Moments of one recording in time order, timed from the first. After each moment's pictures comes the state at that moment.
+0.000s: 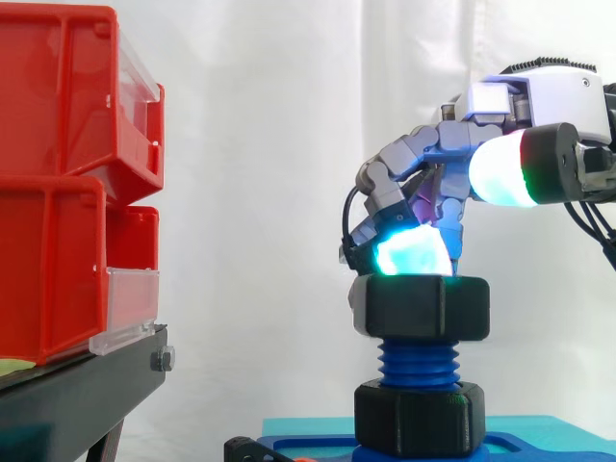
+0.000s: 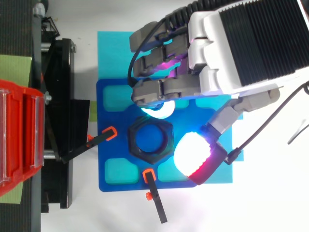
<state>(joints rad) -0.02 -2.24 -1.09 -2.92 -1.99 -1.42</state>
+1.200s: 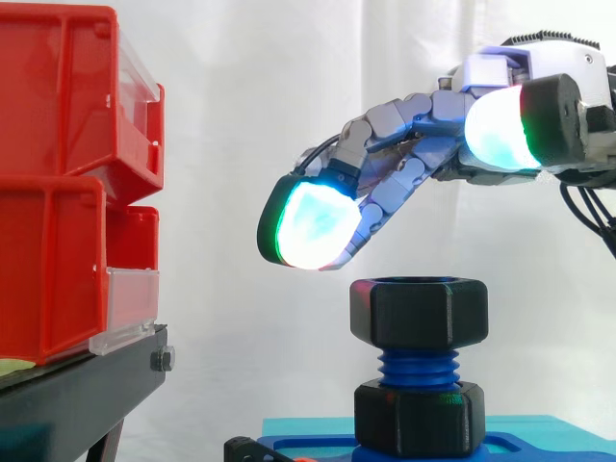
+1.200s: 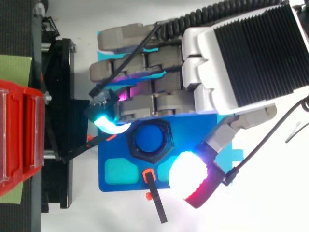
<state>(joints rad) 0.01 -2.24 -1.08 -2.90 -1.98 -1.42</state>
